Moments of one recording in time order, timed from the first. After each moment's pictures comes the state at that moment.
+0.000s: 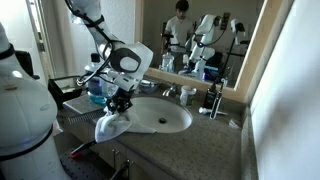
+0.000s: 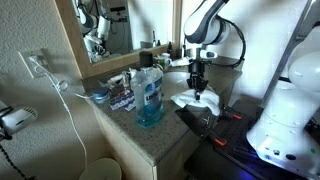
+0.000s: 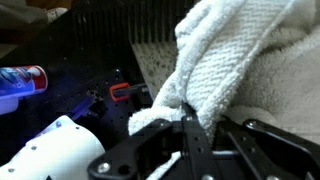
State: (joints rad) arm -0.02 -0.21 0.00 -2.77 0.35 2.24 1.70
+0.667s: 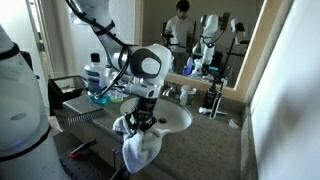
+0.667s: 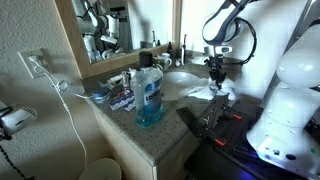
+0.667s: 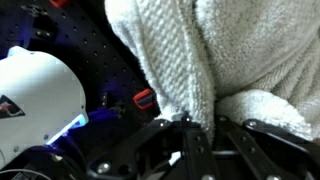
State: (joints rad) arm -0.28 -0.22 -0.09 -2.77 -0.14 2.23 1.96
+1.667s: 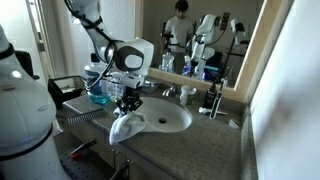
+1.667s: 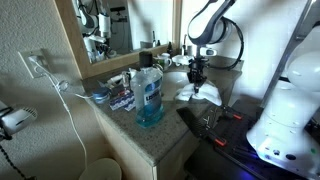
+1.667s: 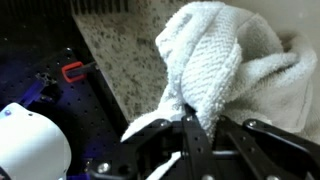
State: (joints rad) arm -0.03 -0.22 -0.02 -2.77 0.16 2.38 1.81
